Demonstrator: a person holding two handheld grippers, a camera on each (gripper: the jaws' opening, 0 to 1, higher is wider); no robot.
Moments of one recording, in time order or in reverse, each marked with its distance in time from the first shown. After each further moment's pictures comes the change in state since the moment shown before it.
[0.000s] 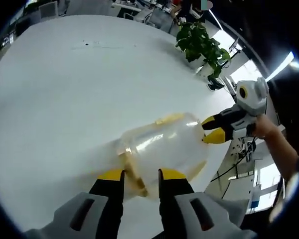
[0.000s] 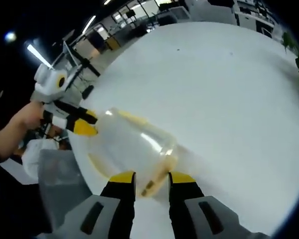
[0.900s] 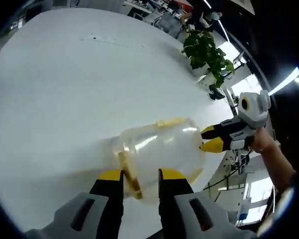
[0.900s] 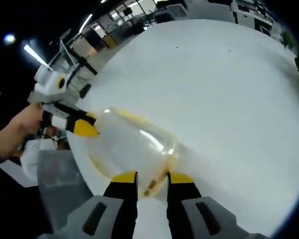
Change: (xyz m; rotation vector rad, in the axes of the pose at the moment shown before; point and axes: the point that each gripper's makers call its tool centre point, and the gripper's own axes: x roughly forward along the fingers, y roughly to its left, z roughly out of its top) left arm 0.006 -0.001 -0.008 -0.116 -0.030 -0.036; right arm 0.001 0.005 -0.003 0.012 0.034 -0.020
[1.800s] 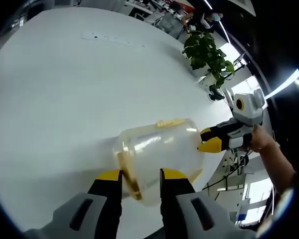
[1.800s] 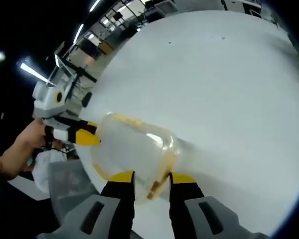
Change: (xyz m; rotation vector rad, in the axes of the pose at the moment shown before) left arm -0.001 0.001 0.006 -0.014 0.009 -0.002; right arm 0.006 0.001 0.000 0.129 -0.013 0.069
